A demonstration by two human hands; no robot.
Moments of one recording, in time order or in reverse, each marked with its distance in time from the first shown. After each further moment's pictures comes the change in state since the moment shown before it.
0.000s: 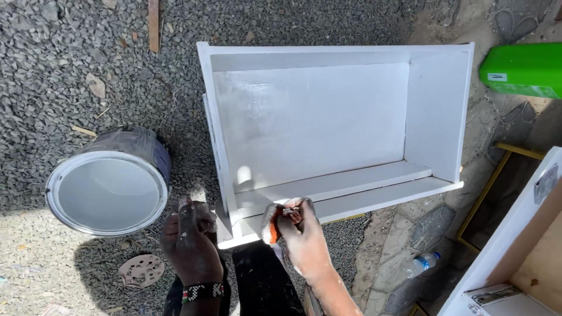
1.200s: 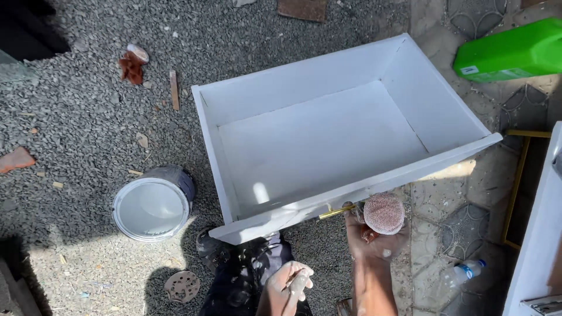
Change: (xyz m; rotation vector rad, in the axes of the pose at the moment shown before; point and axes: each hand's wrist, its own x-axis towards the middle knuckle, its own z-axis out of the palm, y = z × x) left_hand -0.188 -0.010 -0.035 0.680 -0.910 -0.216; right_hand -0.017 0.052 -0.160 1.777 0.252 -0.194
